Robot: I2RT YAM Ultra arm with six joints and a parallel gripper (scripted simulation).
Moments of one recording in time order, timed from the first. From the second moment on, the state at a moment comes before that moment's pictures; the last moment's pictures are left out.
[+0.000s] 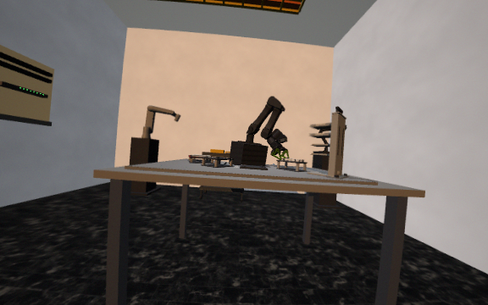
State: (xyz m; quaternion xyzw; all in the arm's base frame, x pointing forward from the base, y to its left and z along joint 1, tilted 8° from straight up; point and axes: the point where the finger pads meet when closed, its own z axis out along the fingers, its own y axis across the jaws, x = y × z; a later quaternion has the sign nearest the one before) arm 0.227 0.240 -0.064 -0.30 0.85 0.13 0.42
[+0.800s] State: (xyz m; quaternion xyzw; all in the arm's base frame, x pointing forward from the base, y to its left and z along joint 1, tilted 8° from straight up) arm 0.228 0.241 -0.064 -0.30 0.84 0.13 0.42
